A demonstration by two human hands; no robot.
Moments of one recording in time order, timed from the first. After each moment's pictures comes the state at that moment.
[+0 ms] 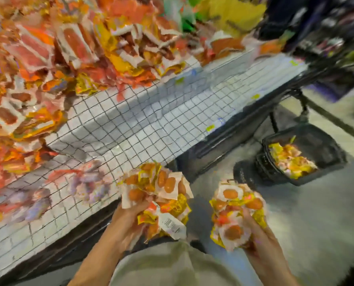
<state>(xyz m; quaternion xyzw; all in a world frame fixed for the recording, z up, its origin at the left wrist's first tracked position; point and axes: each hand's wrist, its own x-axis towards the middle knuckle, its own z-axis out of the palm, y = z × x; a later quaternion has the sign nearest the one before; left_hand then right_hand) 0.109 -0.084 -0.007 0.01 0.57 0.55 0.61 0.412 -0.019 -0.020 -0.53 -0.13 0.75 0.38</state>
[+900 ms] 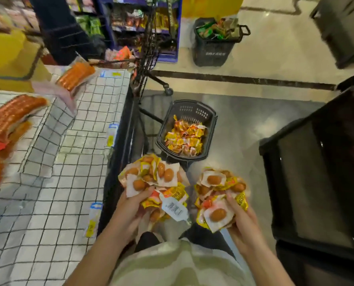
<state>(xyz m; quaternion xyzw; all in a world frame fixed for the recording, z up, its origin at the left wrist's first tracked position) 0.328 0.335 -0.060 0.21 0.48 0.25 0.81 0.540 0.168 -0.021 -0.61 0.12 0.48 0.62</state>
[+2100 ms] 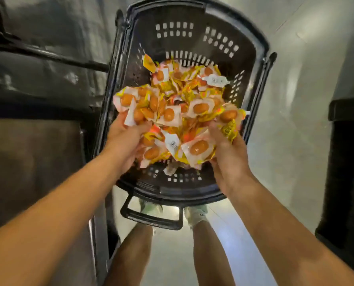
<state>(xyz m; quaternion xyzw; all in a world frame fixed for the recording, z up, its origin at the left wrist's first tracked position) 0.683 0.689 -0.538 0.32 0.65 0.11 0.68 0.825 0.560 -0.506 -0.69 0.18 0.47 0.52</state>
